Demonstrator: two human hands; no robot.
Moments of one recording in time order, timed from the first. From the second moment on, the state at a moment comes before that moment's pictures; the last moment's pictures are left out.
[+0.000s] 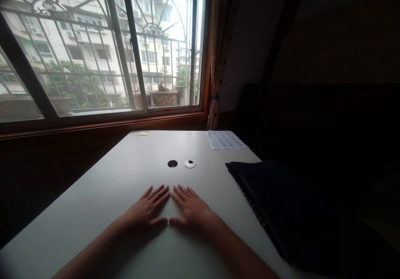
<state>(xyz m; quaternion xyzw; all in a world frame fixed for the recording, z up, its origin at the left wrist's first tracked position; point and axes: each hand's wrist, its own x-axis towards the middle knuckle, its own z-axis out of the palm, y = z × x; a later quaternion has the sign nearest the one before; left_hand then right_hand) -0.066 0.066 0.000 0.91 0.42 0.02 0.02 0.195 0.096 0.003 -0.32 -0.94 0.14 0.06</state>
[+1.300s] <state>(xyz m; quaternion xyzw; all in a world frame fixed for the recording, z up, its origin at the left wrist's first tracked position) -0.070 0.069 -0.008 0.91 0.41 0.04 0.01 0.192 0.096 0.005 -0.32 -0.94 0.13 0.05</state>
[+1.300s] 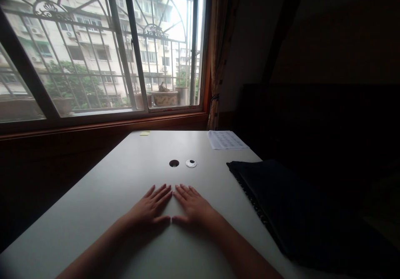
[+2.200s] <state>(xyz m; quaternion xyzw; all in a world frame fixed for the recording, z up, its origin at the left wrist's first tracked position) -0.101 0.078 -0.006 0.87 0.42 0.24 -0.01 0.206 0.104 0.007 -0.34 -0.88 0.00 0.32</state>
